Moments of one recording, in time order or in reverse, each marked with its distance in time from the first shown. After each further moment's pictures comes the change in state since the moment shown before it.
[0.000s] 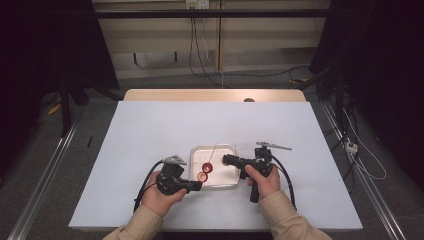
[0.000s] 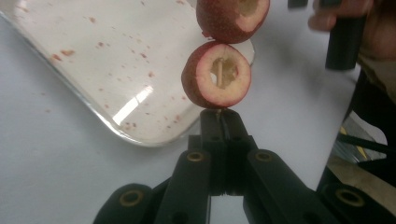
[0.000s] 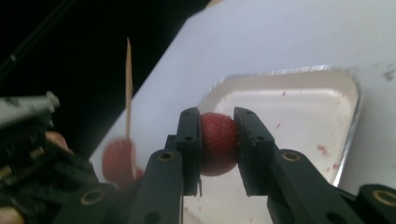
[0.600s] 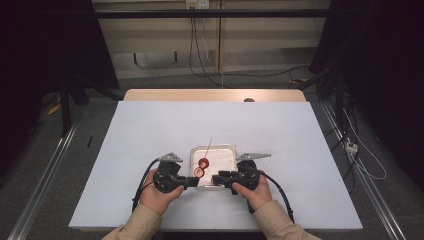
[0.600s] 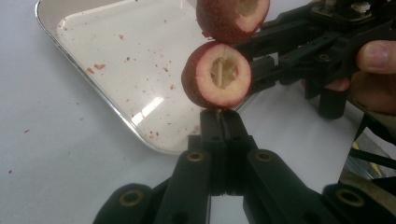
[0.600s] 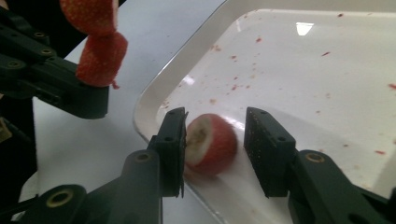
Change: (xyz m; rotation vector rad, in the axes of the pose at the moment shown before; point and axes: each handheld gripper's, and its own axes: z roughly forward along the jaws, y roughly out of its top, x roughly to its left) left arm 0.008 0.002 -0.009 -0.064 0.055 -0.016; right arm 0.010 -0.038 0.028 0.250 -0.038 -0.264
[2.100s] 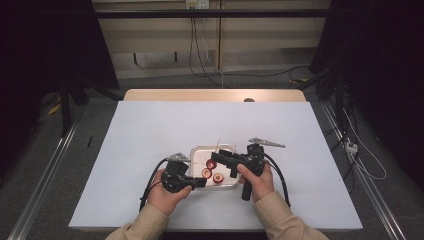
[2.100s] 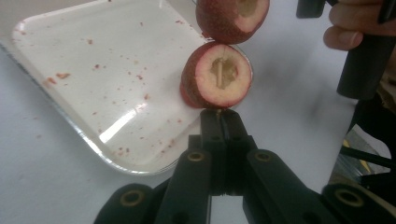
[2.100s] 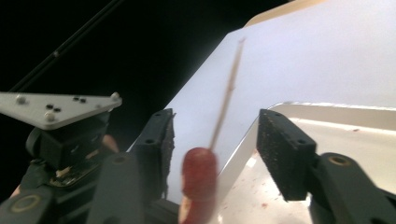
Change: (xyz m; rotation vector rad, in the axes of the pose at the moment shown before) left arm -0.010 0.007 0.010 0.002 -0.018 -0.003; right arm 0.009 0.041 -0.028 -0.303 0.126 0.153
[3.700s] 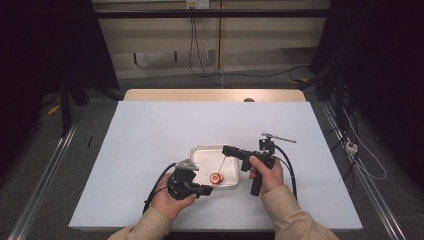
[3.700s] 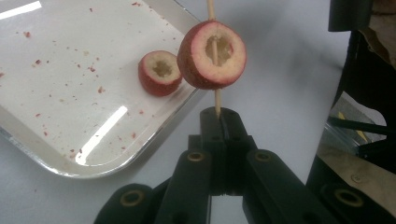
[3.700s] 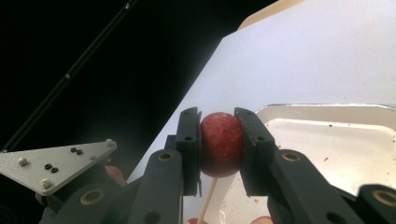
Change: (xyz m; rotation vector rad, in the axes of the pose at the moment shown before) left arm -0.018 -0.006 0.012 0.056 -0.056 0.109; right arm -0.018 0.016 -0.019 0.004 0.029 0.132
